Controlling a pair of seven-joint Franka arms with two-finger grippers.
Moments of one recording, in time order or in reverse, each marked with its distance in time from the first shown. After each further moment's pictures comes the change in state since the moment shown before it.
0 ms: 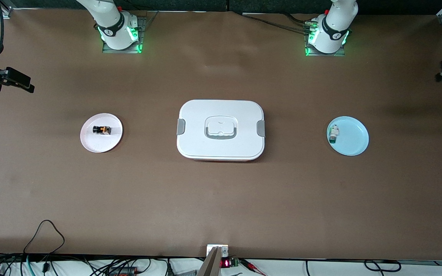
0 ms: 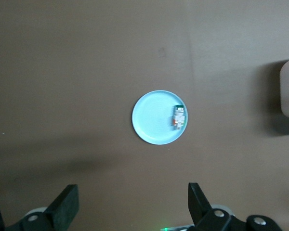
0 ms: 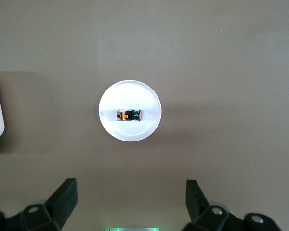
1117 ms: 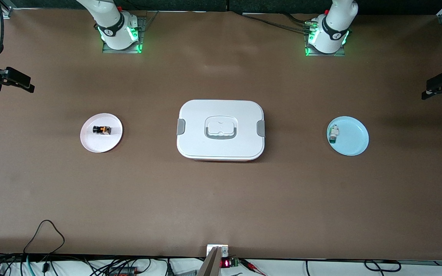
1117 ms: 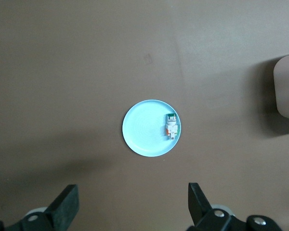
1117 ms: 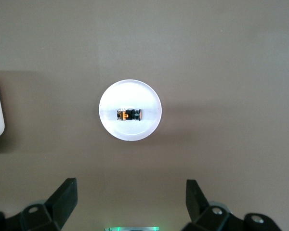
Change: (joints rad) left arm -0.239 0.088 0.185 0.001 -0.030 0.064 0.026; right arm 0.000 0.002 0.000 0.001 0.000 -0.005 0.000
